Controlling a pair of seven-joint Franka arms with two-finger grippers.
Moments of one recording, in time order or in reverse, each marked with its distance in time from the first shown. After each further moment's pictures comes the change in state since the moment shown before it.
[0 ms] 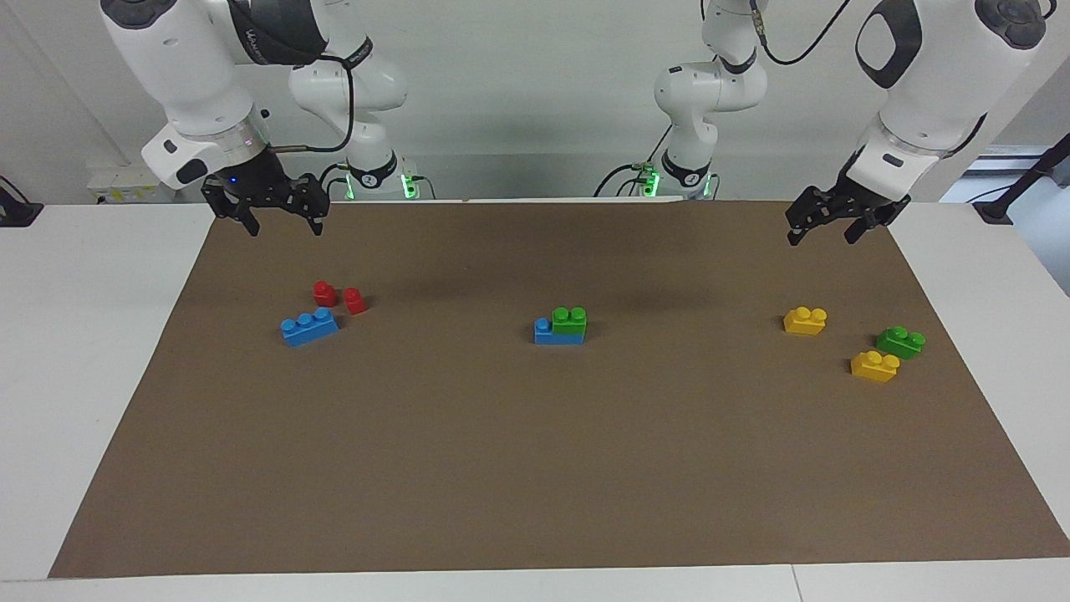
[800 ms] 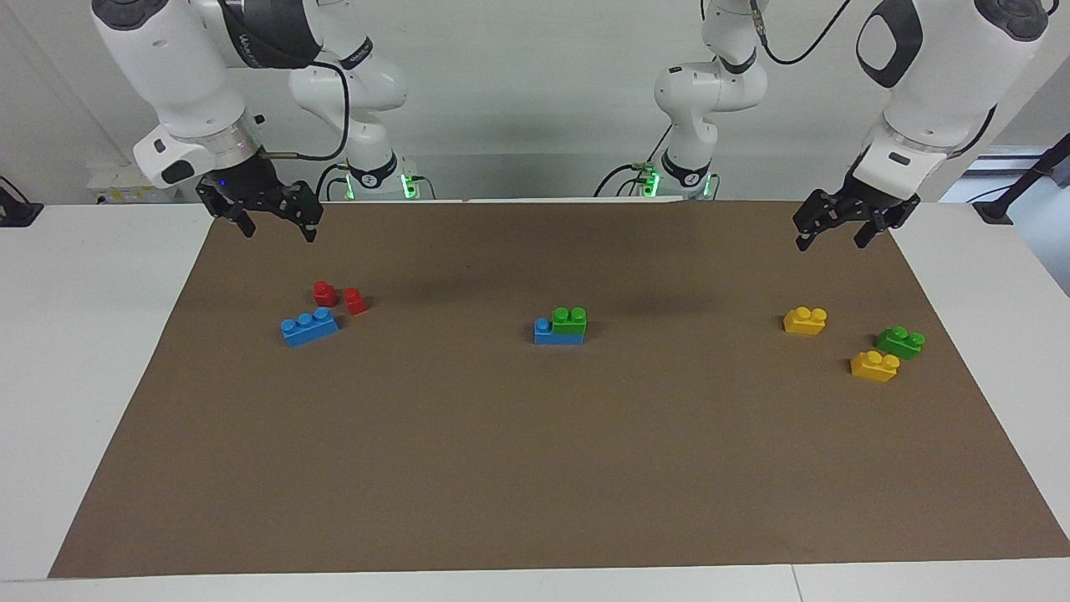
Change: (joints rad) left arm 0.000 0.000 0.002 0.000 0.016 0.045 0.000; right arm -0.009 0.000 0.005 -0.025 0.017 0.051 0.260
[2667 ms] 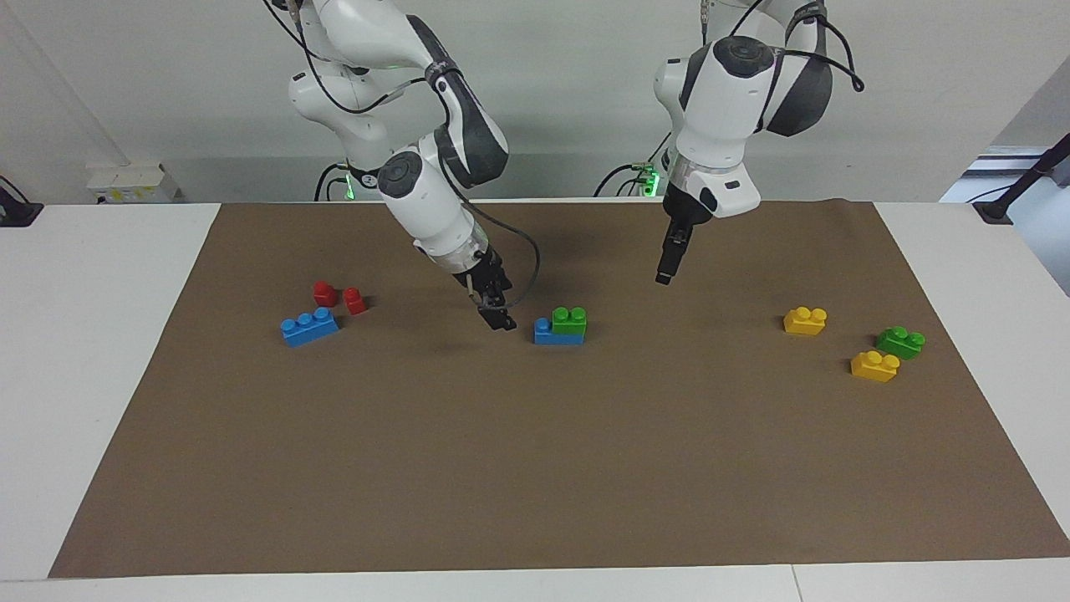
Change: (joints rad) left arm -0.384 -0.087 -0.027 -0.360 -0.003 0.401 -1.579; right arm 0.438 0.241 0.016 -0.317 0.483 0.747 1.319
